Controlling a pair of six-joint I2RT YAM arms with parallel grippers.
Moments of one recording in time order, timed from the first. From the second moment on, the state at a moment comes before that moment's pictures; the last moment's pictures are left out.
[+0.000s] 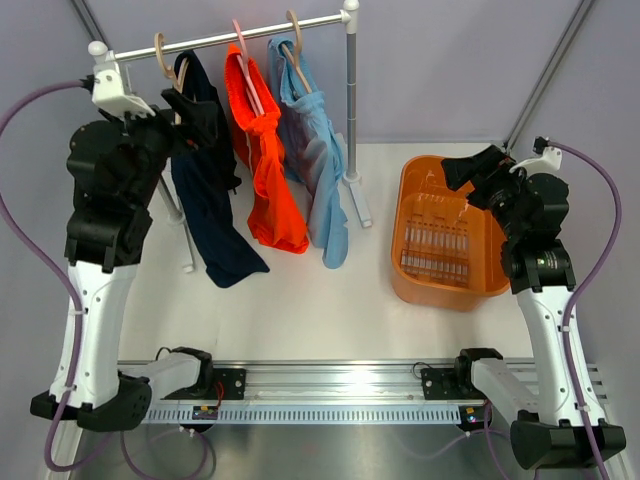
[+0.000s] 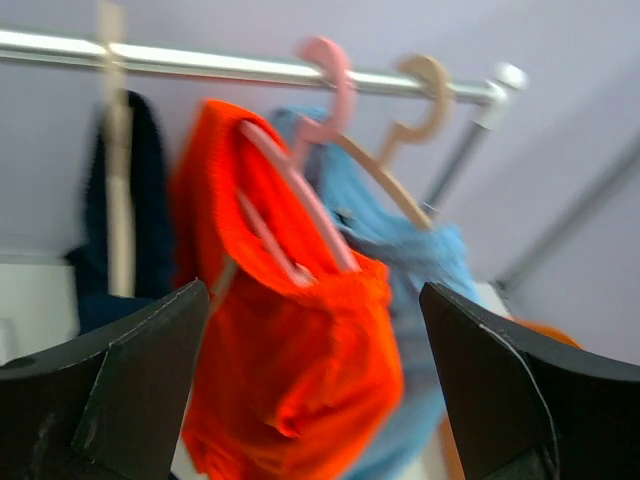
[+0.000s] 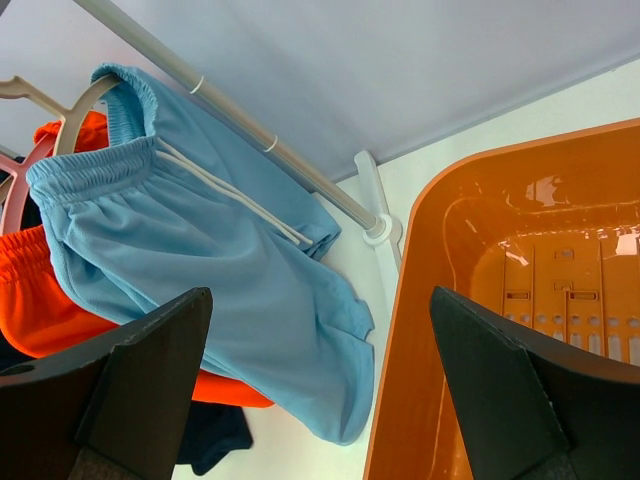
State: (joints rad) left arm -0.25 1.11 1.68 -0.47 -0.01 -0.34; right arm 0.02 0.91 1.11 -0.27 -0.15 0.63
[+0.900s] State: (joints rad) left arm 0.00 1.65 2.12 -0.62 -0.12 -0.20; right arm 0.02 0.97 1.18 -0.29 -0.19 0.62
